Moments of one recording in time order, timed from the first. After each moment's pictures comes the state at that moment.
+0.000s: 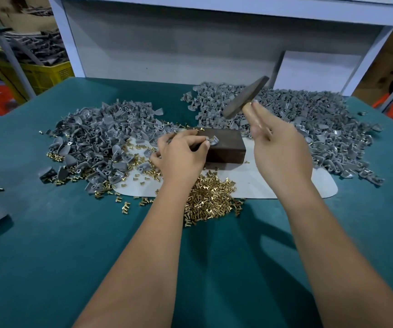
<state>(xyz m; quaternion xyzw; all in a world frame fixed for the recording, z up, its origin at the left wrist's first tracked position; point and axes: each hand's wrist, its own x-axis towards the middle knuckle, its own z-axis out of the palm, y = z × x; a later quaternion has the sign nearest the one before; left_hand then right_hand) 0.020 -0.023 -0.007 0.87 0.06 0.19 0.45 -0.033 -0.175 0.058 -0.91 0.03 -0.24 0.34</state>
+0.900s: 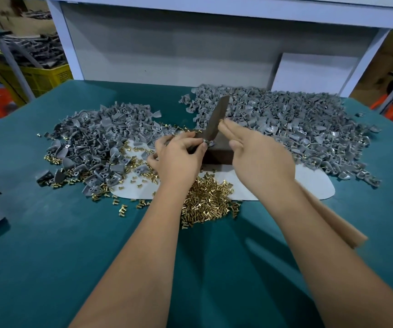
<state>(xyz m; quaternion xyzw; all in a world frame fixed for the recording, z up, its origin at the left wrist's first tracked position) 0.019 -0.024 -0.006 0.88 0.06 0.20 0.43 -0.033 -0.161 0.057 -0.97 -0.01 -0.19 0.15</state>
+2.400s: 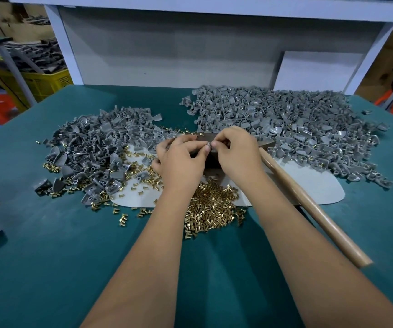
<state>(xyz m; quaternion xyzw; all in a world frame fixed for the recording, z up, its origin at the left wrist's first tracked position) 0.017 -0.024 0.001 0.88 0.05 0.18 0.44 0.033 -0.139 0.024 -0.91 -0.06 -0.21 0.34</state>
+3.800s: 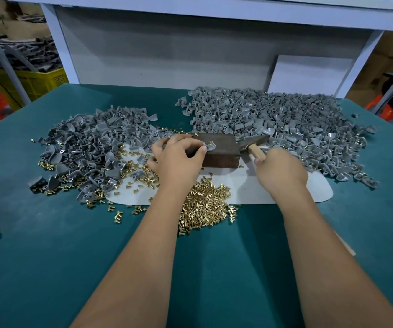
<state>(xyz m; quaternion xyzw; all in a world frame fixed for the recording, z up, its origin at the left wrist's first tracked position) 0.017 -0.027 -0.001 0.88 0.05 0.19 0.44 0.002 -0.208 0.027 -0.97 0.16 -0.11 0.12</state>
